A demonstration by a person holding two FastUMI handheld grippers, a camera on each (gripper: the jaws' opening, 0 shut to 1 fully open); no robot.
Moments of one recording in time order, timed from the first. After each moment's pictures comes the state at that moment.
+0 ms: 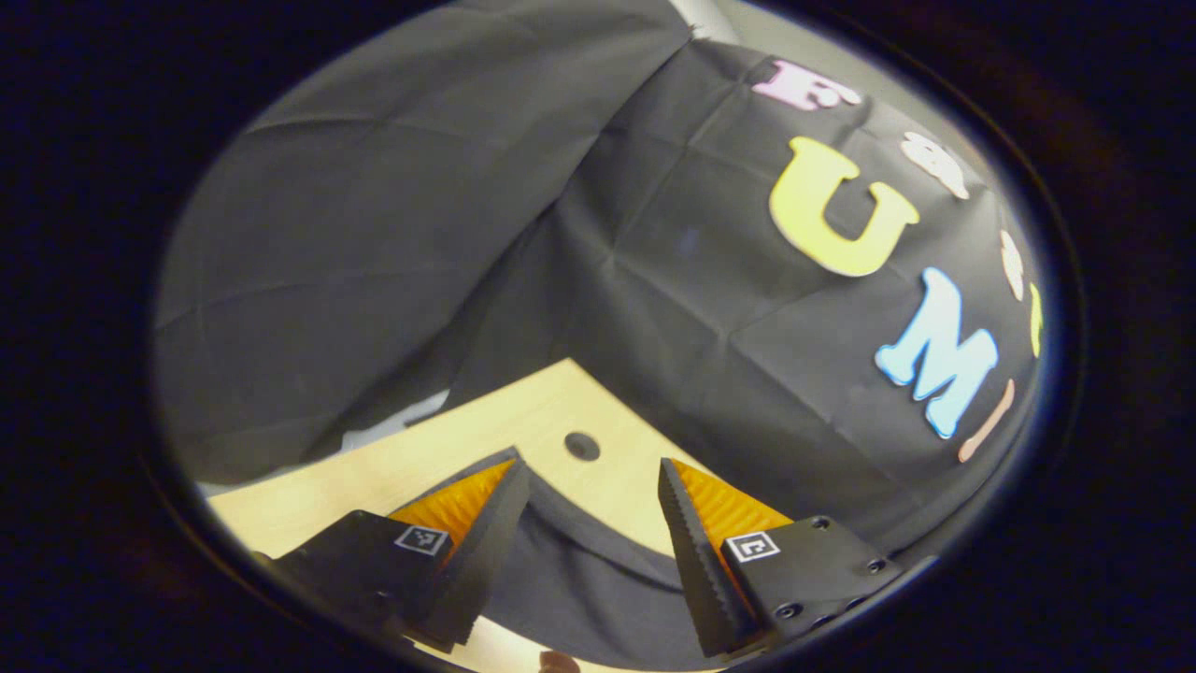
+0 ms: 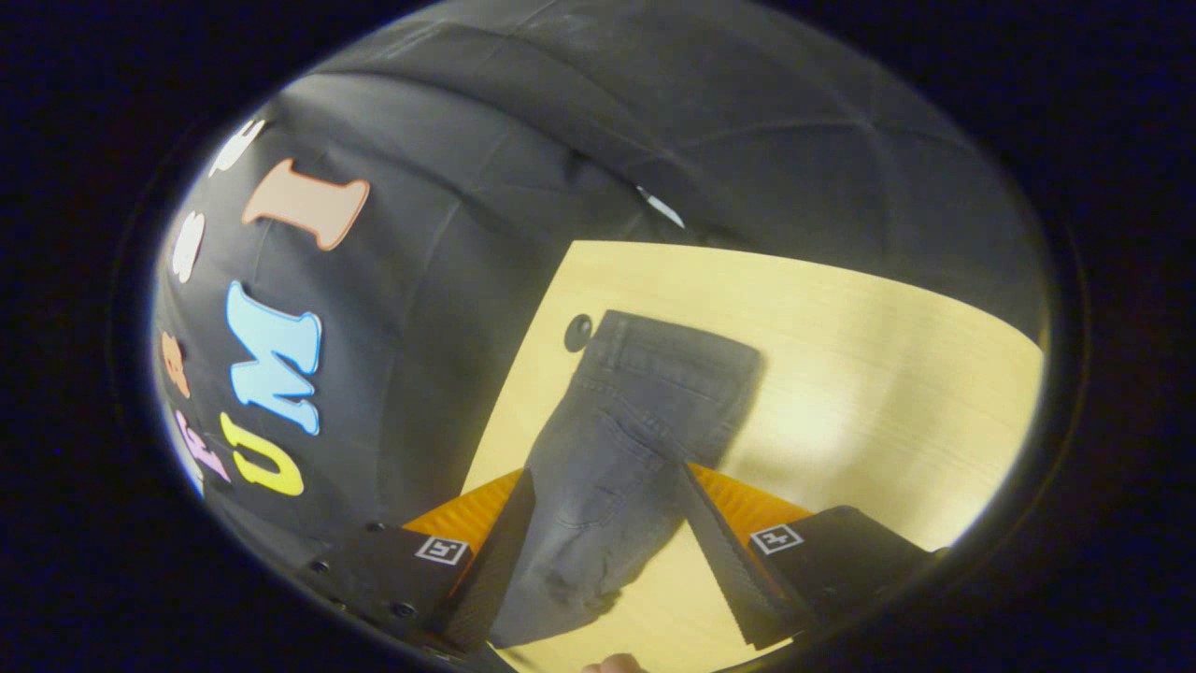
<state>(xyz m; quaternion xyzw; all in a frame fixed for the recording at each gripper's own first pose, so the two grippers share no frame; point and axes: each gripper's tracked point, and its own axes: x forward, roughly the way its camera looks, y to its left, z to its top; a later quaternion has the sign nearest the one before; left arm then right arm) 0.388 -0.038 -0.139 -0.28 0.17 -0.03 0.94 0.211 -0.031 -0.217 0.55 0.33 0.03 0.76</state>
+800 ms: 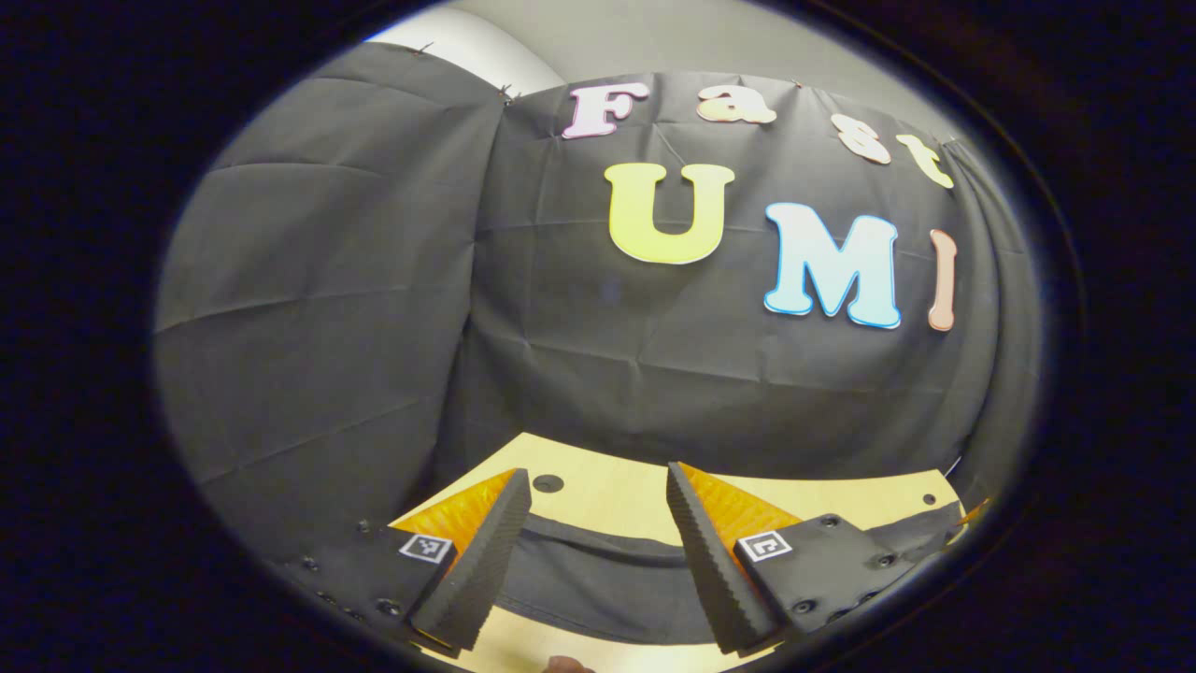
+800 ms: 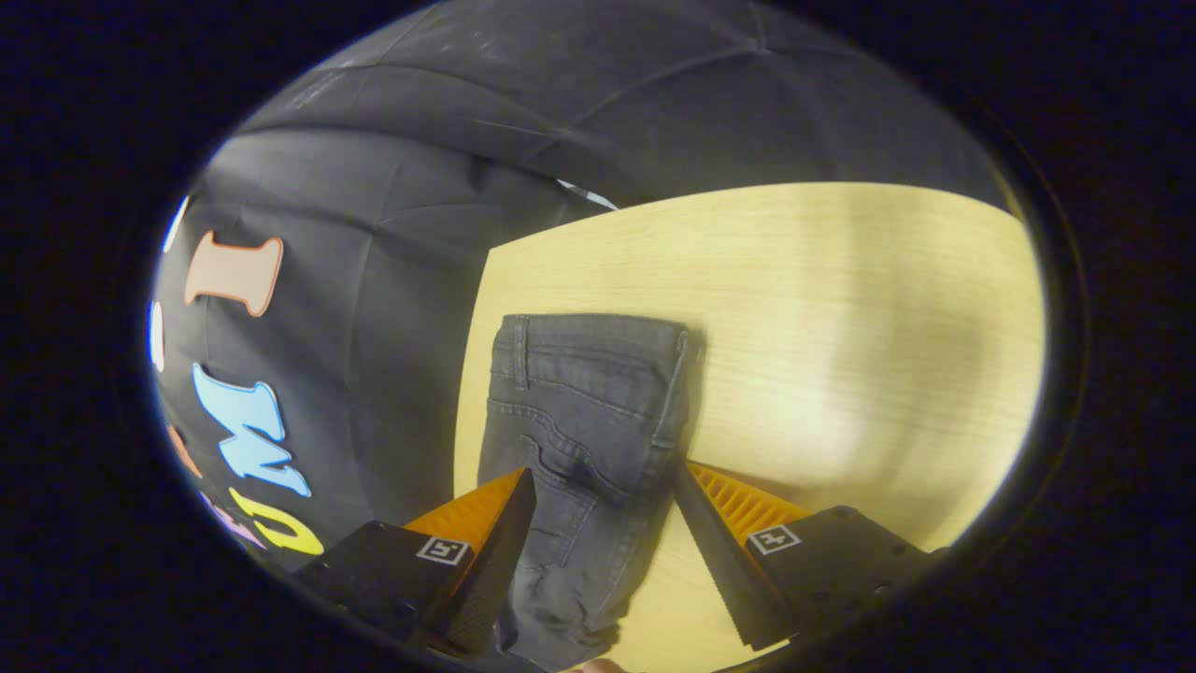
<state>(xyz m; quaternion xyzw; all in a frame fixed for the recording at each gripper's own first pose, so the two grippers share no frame) 0.269 -0.143 -0.065 -0.09 0.10 -0.06 0.99 0.249 -0.010 -0.276 0.62 0.35 -0.03 0.70</state>
